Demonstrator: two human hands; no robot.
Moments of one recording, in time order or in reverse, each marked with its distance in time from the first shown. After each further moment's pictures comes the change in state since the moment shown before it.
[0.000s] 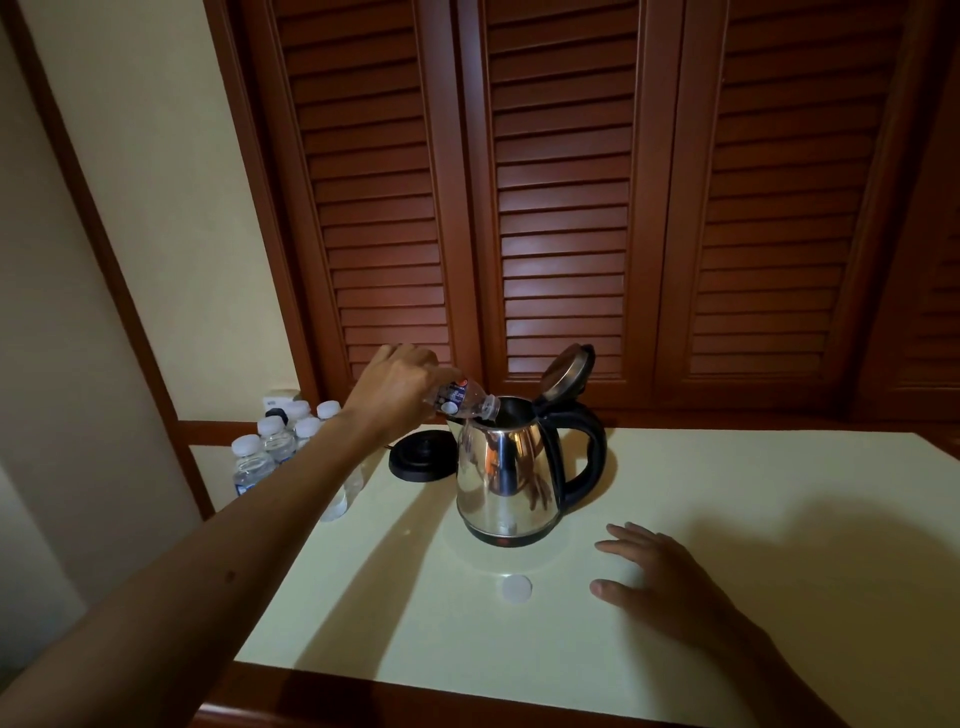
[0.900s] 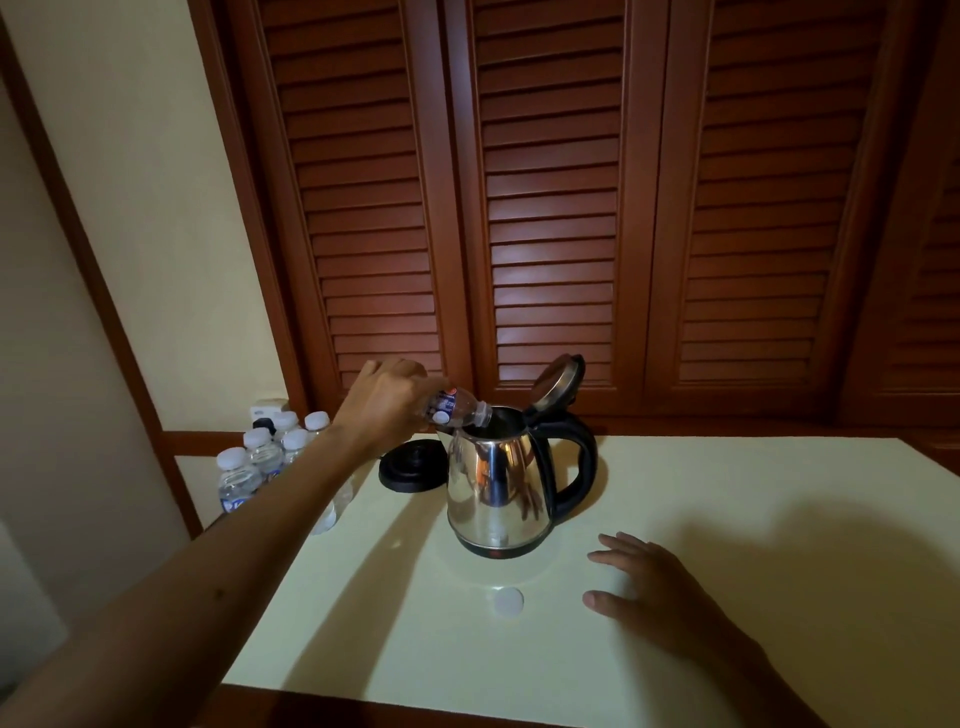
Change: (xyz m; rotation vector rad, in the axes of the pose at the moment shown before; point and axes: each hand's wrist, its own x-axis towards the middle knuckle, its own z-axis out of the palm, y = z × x) left_hand 0.000 -0.001 0.008 -0.088 0.010 -0.037; right_hand 0.000 0.002 -0.001 0.006 0.004 -0.011
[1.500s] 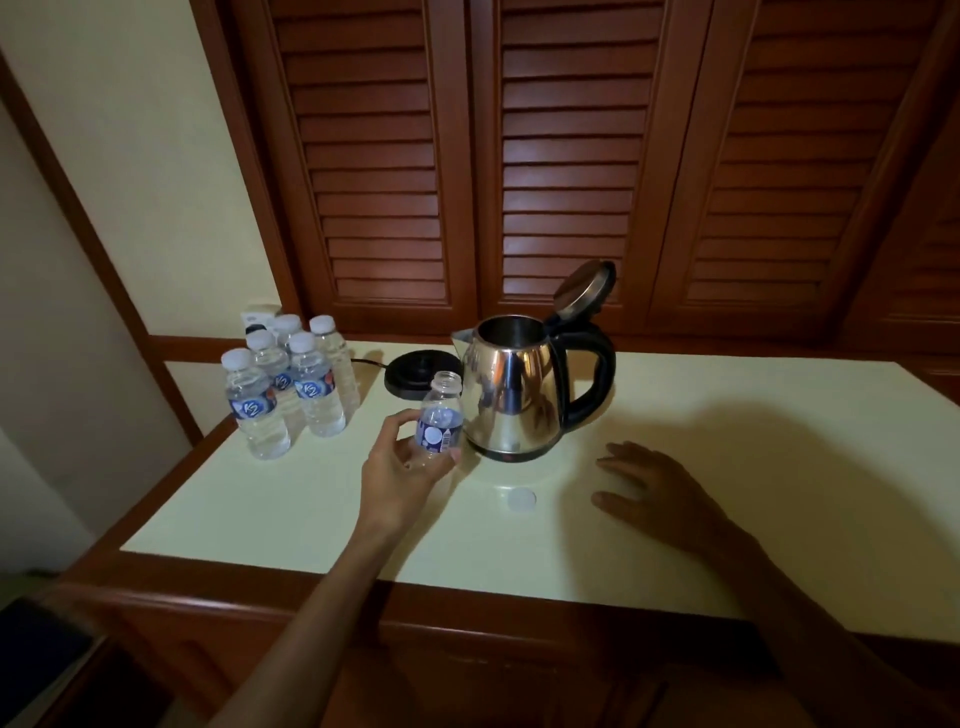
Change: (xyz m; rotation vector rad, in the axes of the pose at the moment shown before) left_hand -0.152 0.080 0.057 -1.256 0.086 -0.818; right_hand -0.008 -0.016 -0.004 -0.088 -0.050 0.066
